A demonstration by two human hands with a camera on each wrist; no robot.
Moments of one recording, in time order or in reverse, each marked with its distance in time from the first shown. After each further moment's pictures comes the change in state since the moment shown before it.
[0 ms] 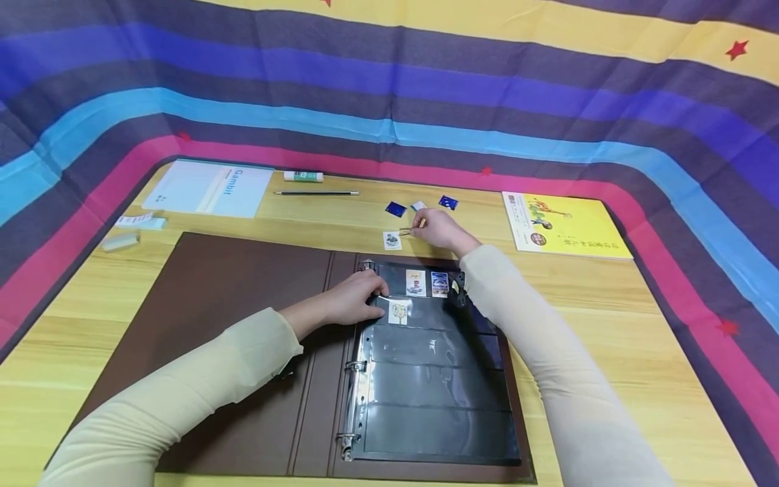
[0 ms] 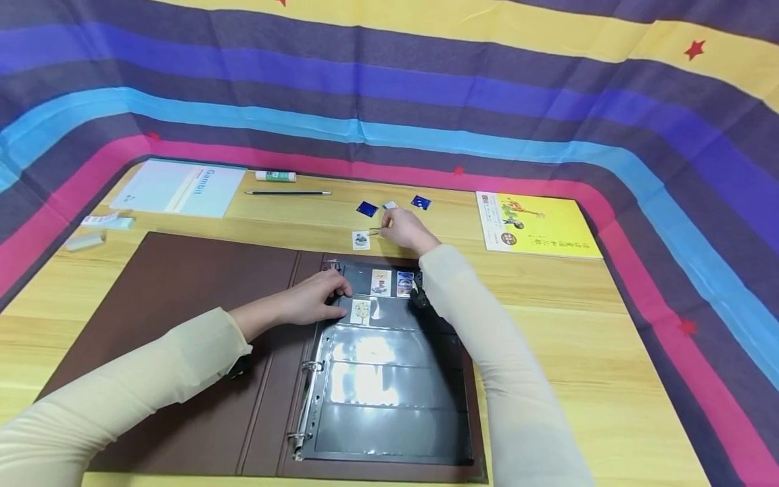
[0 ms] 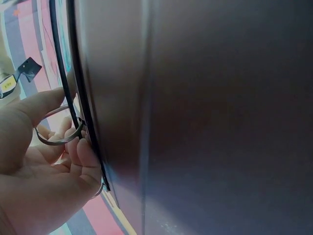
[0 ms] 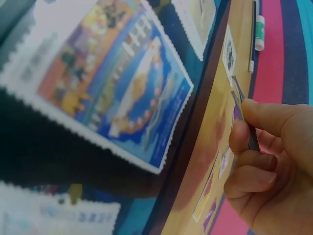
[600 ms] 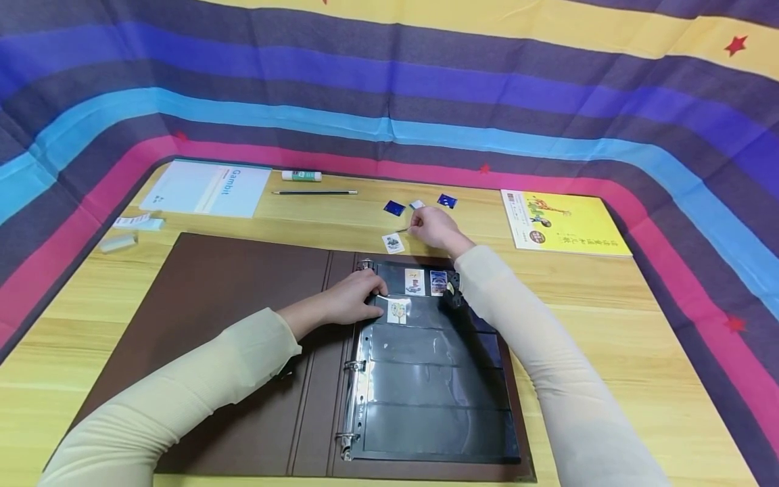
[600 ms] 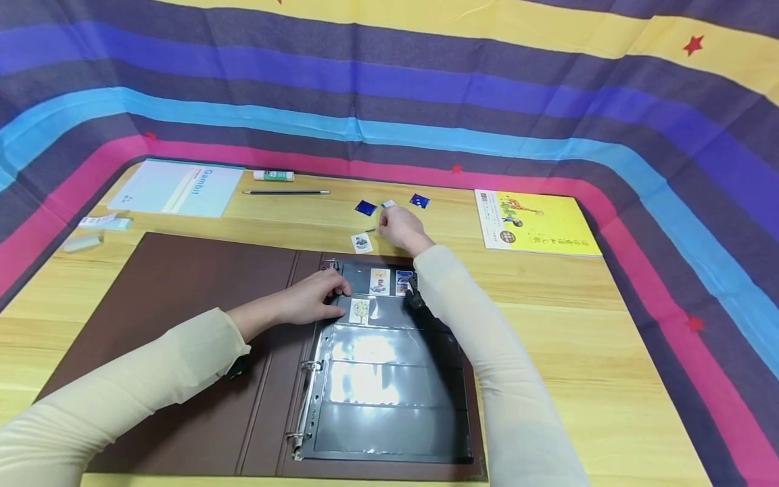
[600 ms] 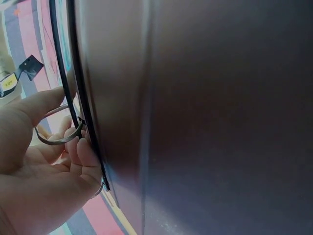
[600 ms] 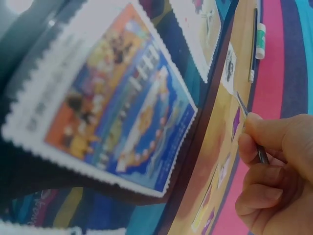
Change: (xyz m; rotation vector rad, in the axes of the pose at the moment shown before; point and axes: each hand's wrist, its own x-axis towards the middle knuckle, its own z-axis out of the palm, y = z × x) left_hand 0.001 -0.001 0.001 -0.001 -0.004 0.003; right_hand 0.001 -0.005 0.002 -0.093 0.041 0.052
